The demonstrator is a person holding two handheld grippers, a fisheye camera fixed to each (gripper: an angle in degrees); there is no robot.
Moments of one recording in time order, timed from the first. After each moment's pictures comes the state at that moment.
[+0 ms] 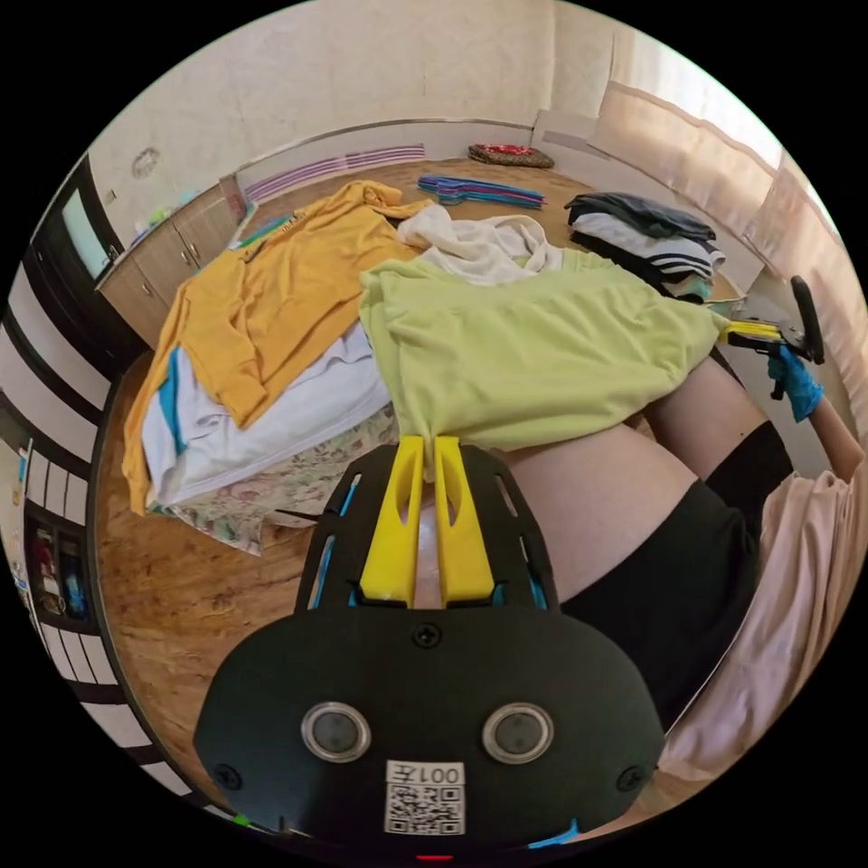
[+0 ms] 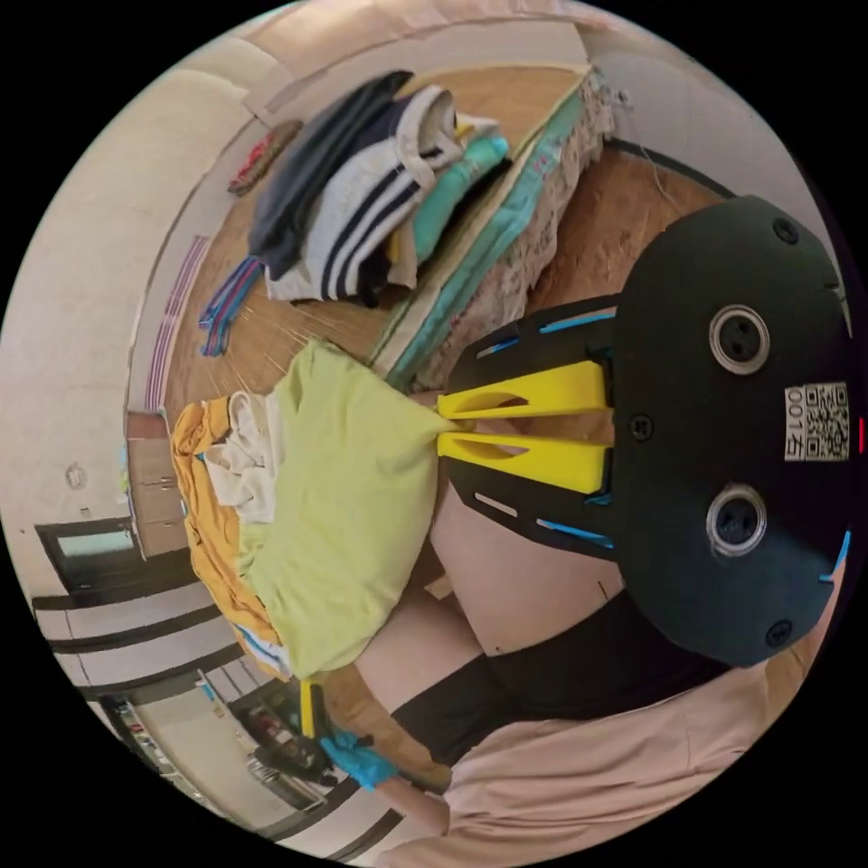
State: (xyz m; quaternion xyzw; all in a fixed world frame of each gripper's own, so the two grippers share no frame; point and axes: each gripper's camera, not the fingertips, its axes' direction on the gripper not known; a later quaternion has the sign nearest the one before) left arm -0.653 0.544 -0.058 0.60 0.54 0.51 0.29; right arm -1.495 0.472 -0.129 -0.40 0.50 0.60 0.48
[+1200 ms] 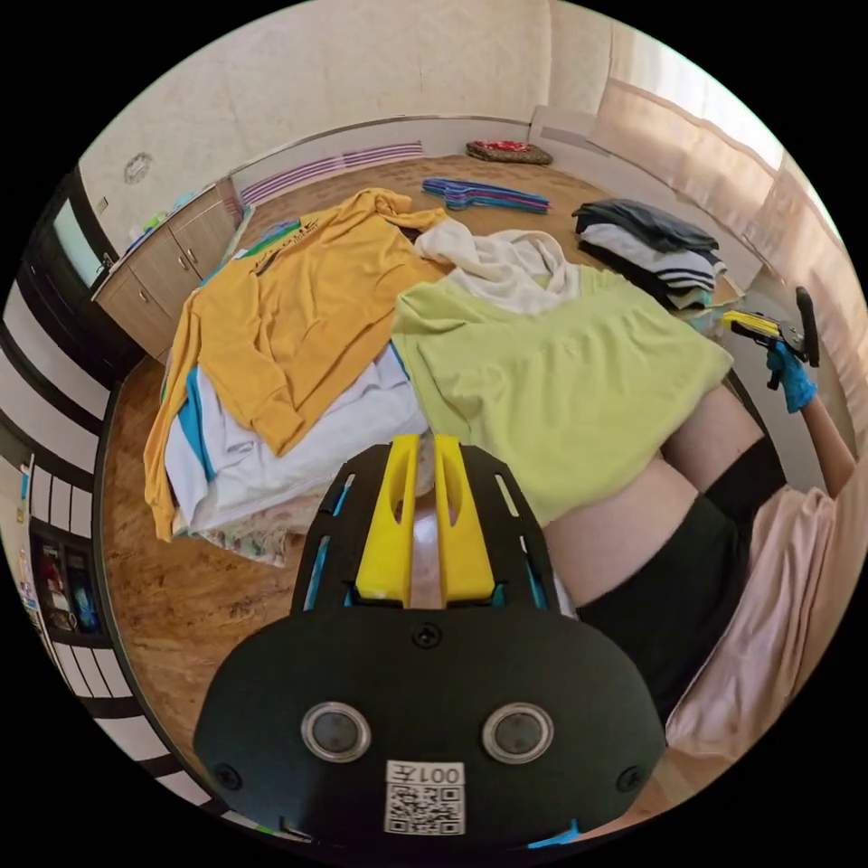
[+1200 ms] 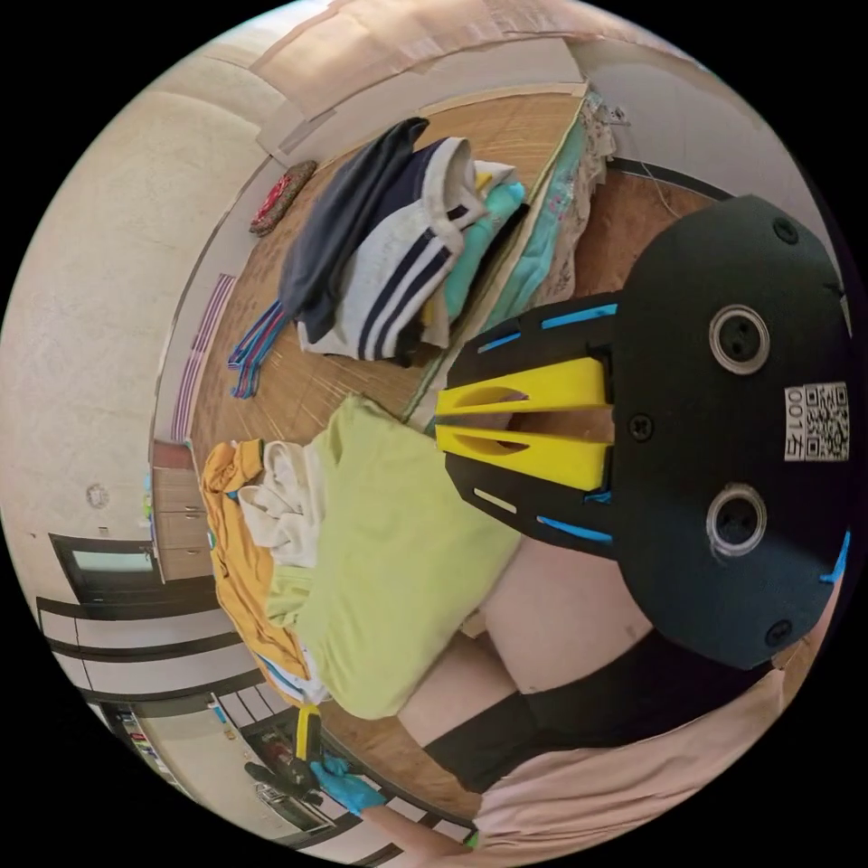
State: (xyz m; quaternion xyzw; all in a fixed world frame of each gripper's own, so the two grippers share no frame) left arm -0.688 0.530 -0.106 0.60 0.53 0.52 0.29; right arm -1.464 0.481 -0.149 -0.40 0.56 0.57 0.46
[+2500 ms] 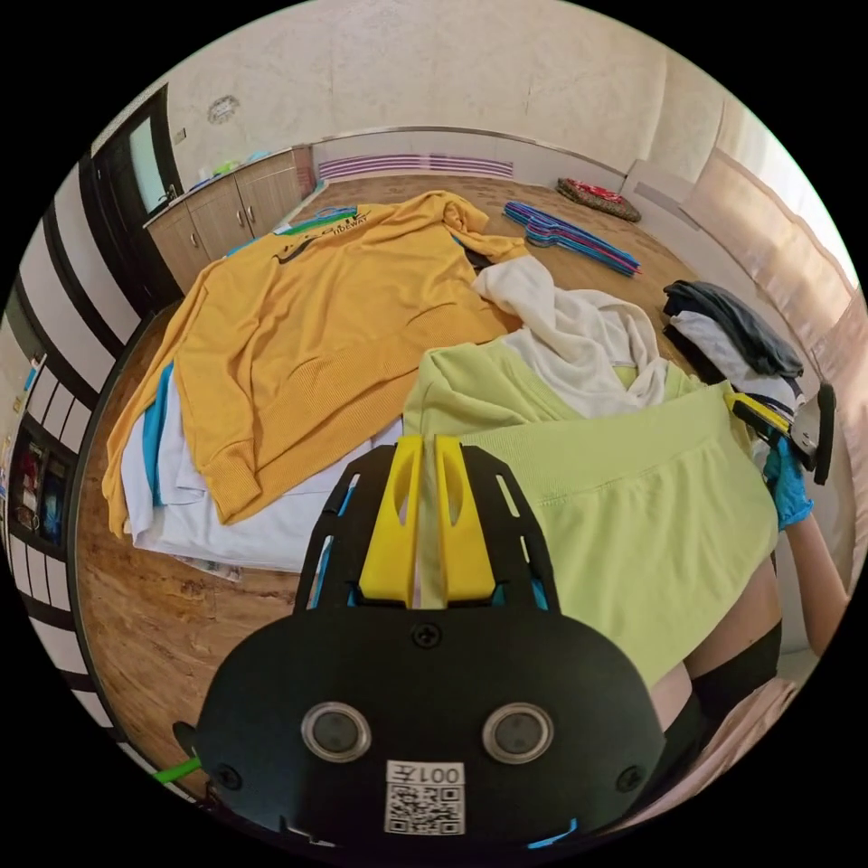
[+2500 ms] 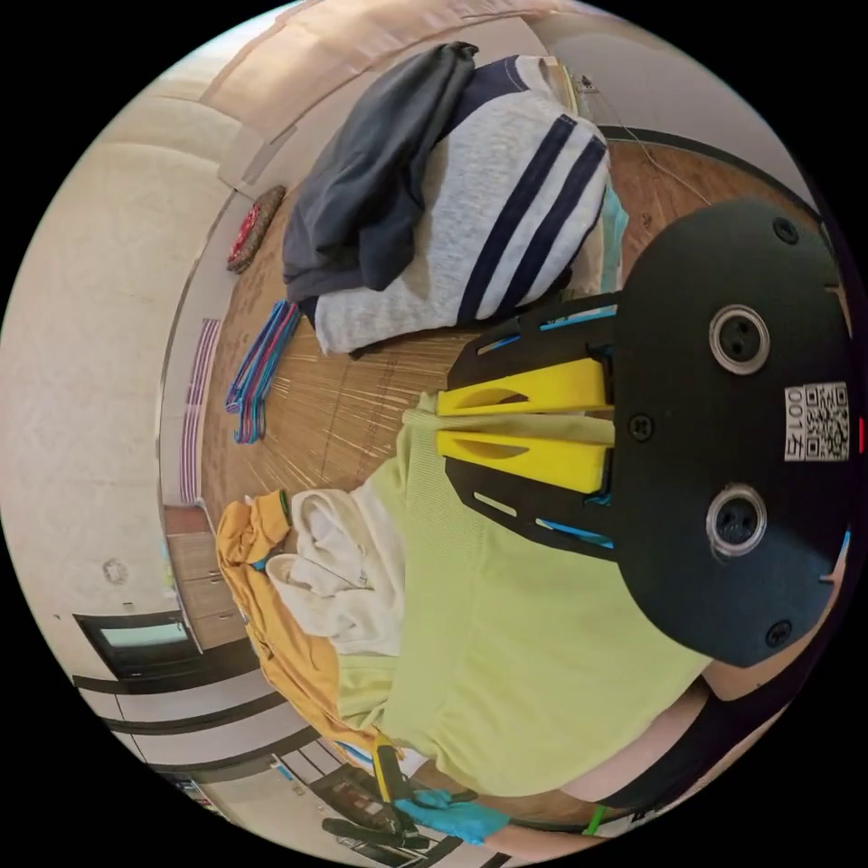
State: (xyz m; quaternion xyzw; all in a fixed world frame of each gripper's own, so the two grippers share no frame) left arm -0.636 0.568 -0.169 0.54 0.62 0.45 0.35; right arm -1.300 0.640 -0.175 -0.35 0.61 0.59 0.40
